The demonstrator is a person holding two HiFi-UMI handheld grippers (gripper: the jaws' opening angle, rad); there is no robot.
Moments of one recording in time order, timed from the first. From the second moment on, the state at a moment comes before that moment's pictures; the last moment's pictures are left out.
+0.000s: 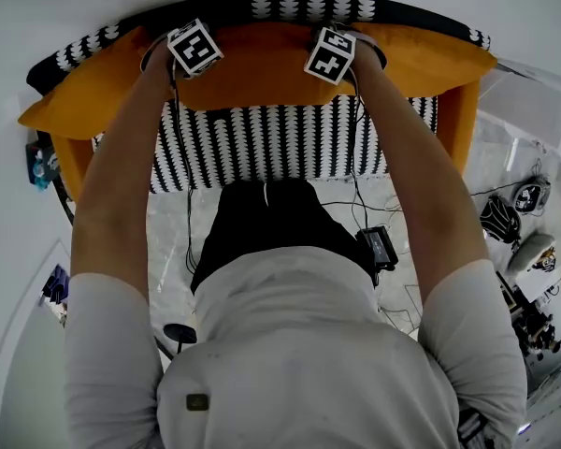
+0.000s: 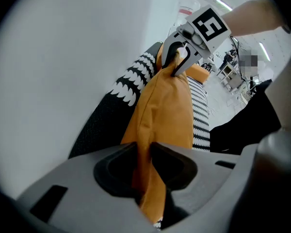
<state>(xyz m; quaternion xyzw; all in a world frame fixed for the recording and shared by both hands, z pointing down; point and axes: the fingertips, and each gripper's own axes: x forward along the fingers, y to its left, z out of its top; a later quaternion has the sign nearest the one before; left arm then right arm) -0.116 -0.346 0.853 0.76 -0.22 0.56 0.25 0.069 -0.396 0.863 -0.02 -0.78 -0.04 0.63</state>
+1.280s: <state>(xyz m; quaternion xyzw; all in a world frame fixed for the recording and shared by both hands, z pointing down) -0.126 -0.237 0.540 0.84 -0.47 0.24 0.15 0.070 -0.280 0.533 0.30 -0.90 0.04 0.30</state>
